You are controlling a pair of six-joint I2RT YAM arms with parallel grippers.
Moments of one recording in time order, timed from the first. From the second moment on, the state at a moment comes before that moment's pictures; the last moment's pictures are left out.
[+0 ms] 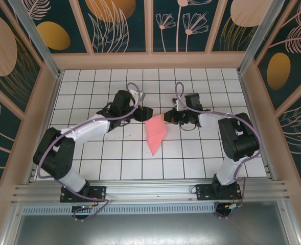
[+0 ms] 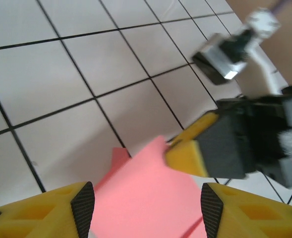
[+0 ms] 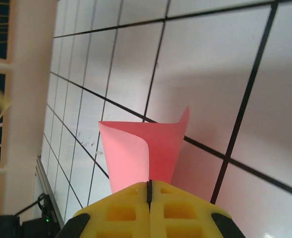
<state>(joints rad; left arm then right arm) -0.61 1.58 1.01 -0.04 0.28 -0.35 0.36 1.77 0.91 0.03 -0.76 0.54</state>
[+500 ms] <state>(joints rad) -1.00 1.54 0.93 -0.25 -0.07 -0.47 0.42 1.77 1.01 -0.07 -0.62 0.70</state>
